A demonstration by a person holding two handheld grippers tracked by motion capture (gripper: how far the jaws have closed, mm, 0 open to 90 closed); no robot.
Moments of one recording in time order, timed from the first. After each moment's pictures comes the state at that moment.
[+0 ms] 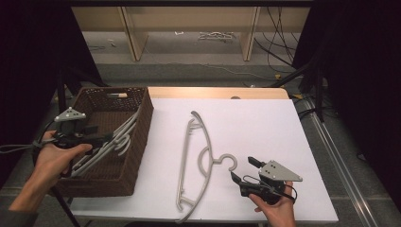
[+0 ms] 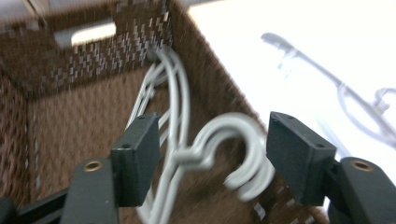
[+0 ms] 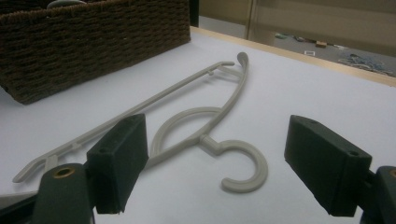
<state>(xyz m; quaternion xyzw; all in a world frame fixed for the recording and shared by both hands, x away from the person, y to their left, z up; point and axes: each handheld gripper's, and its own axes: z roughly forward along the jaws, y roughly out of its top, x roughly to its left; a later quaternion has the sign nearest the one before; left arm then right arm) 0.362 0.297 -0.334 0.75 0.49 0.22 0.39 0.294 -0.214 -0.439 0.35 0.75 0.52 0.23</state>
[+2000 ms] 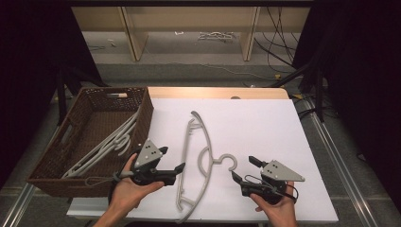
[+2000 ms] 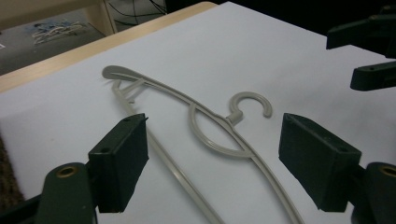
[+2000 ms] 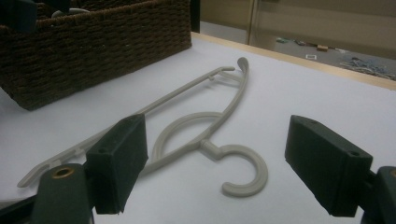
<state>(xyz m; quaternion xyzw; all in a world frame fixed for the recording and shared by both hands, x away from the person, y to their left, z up) 0.310 0.123 -0.384 0.80 0.34 0.19 0.46 0.295 -0.217 -0.437 0.34 0.74 0.53 0.23</state>
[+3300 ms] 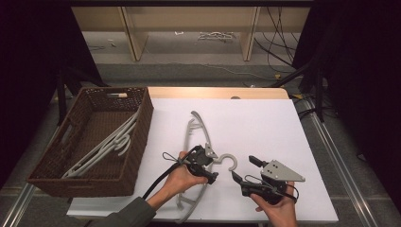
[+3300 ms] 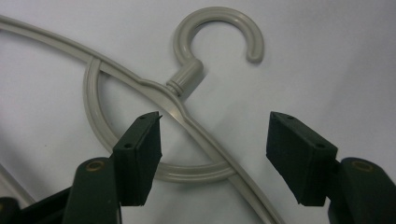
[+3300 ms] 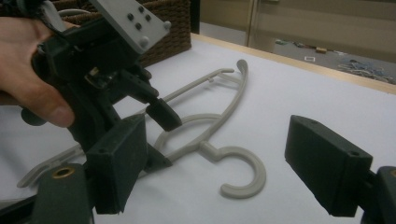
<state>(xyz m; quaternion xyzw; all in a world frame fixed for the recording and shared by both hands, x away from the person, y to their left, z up) 0.378 0.009 -0.460 0.91 0.28 0.10 0.29 0.293 -0.218 -0.433 0.35 0.75 0.52 0.23</state>
